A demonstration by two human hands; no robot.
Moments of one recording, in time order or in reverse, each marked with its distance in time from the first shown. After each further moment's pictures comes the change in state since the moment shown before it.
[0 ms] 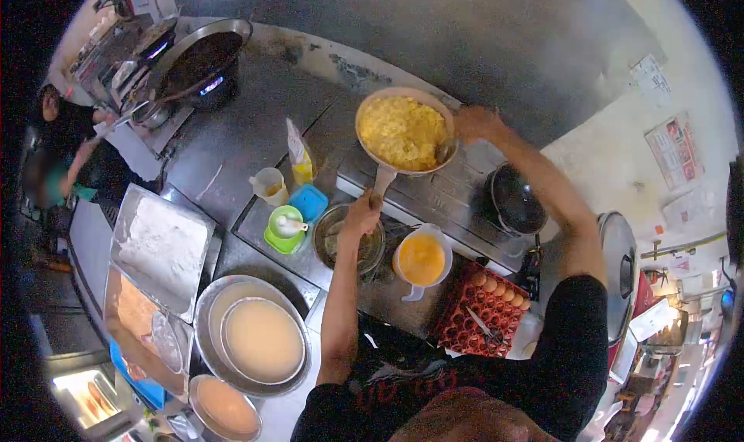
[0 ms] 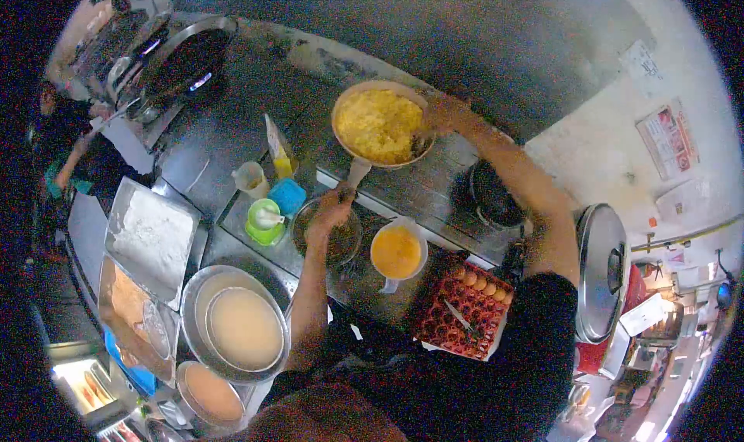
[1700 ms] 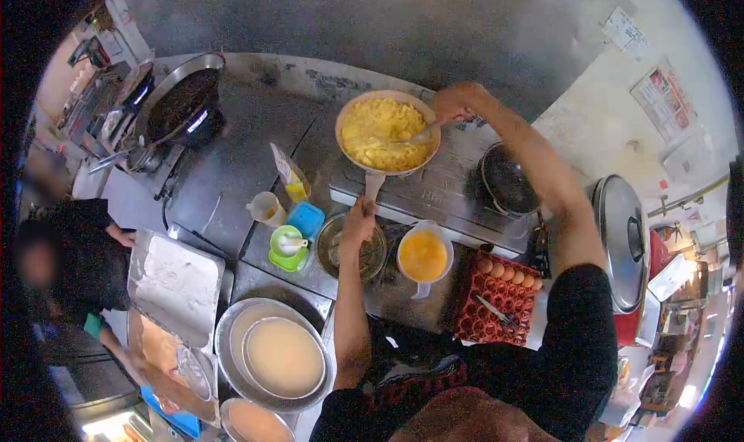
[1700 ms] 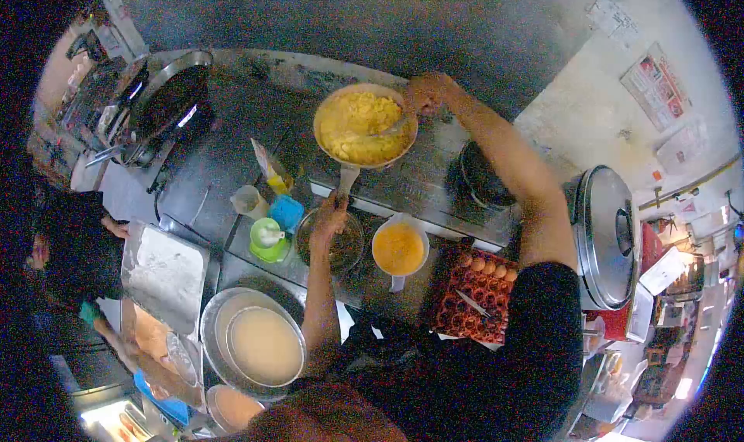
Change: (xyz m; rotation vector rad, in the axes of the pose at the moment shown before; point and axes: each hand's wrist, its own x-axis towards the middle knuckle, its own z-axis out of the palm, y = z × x) left_hand -0.003 0.021 -0.002 -0.234 -0.070 -0.388; right_hand 0.006 0.028 -0.030 0.299 -0.411 0.229
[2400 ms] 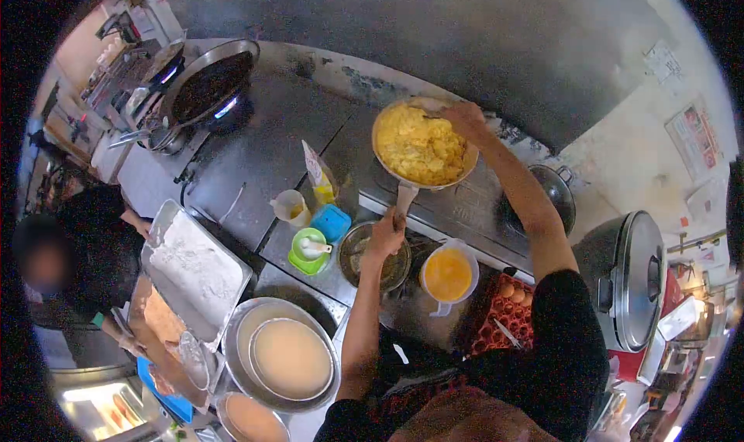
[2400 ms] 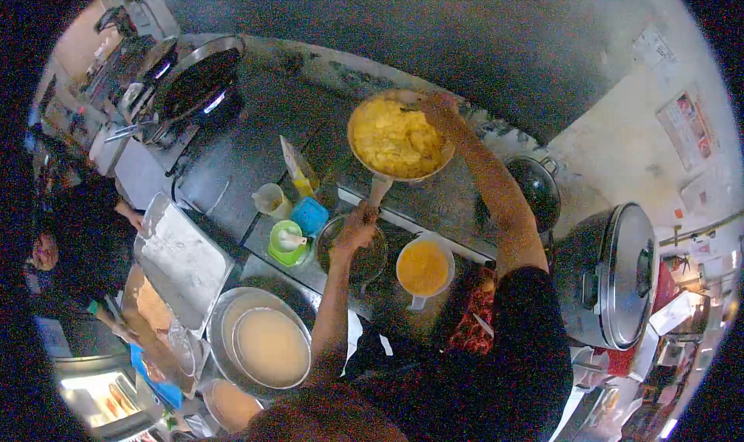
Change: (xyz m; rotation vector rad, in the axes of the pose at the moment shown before) left_hand -0.009 0.020 -0.008 0.162 -0.007 0.017; right_hand 0.156 -0.005 0.072 -0.367 0.921 -0.058
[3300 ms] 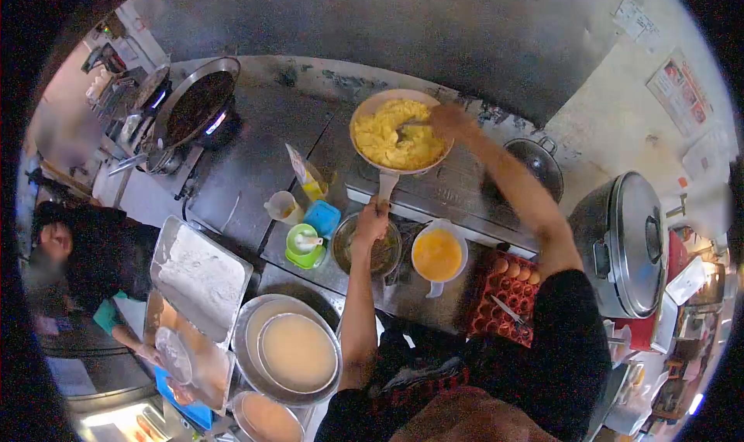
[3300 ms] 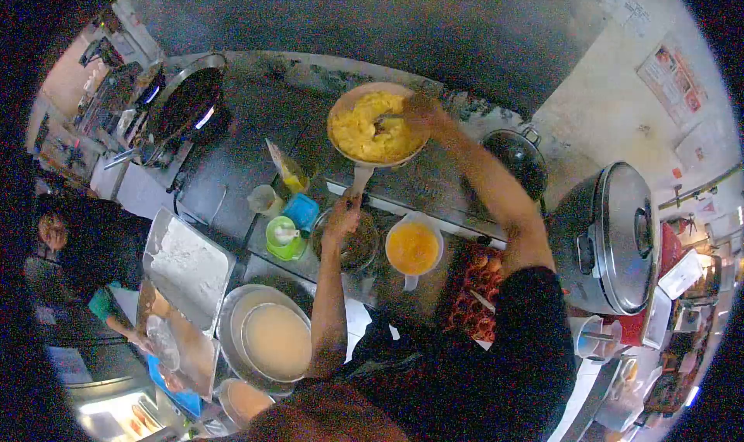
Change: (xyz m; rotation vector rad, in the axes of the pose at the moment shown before) left_hand -0.012 0.007 0.004 -0.139 0.015 0.029; right_hand -0.074 -0.017 -0.102 0.212 -0.275 -0.047
